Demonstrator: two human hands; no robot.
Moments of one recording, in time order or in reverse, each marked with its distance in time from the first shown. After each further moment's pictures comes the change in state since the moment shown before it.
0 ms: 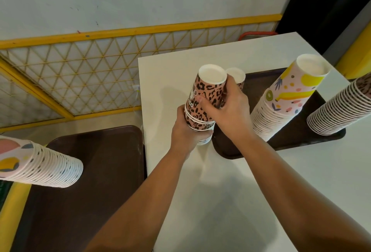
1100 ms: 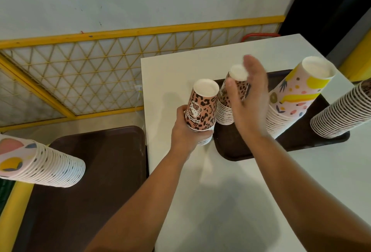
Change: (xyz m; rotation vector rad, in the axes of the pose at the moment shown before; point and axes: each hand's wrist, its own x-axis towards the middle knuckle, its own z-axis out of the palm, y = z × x) left_hand 0.002 0.000 -0.005 0.017 0.016 -0.009; right_hand 0.011 0.014 -0.009 0.015 0.280 -0.112
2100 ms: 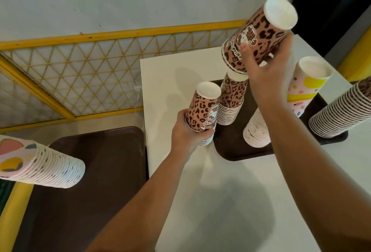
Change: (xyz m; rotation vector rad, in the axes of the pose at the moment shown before) left_hand -0.002 -0.001 0.003 0.071 0.042 -0.024; right_hand 0.055 -0.013 -0.020 0.004 0.149 0.059
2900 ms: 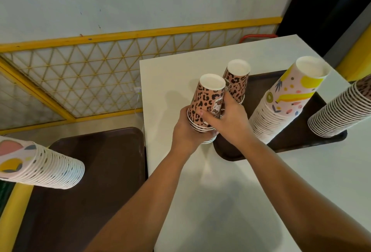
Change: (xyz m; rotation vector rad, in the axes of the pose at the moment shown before) left_hand -0.003 0.012 0.001 0.037 -0.067 0.075; right_hand -0.077 0.023 0.015 -0.043 -0.614 0.137
